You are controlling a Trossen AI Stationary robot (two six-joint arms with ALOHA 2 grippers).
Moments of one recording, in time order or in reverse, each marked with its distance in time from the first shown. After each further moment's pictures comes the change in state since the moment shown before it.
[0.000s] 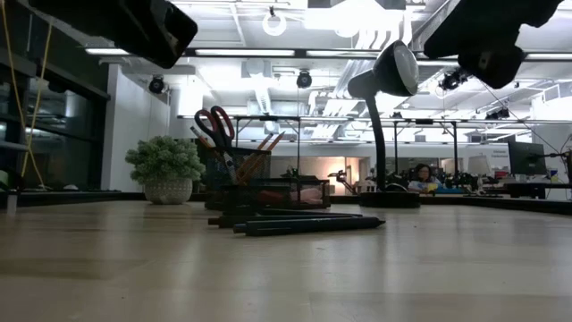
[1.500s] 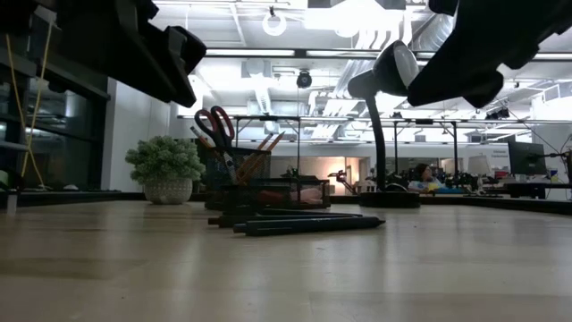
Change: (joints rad) left arm 0.002 0.117 0.013 0.021 -0.111 0.000; right arm -0.020 0.158 0.000 0.060 0.051 -0.146
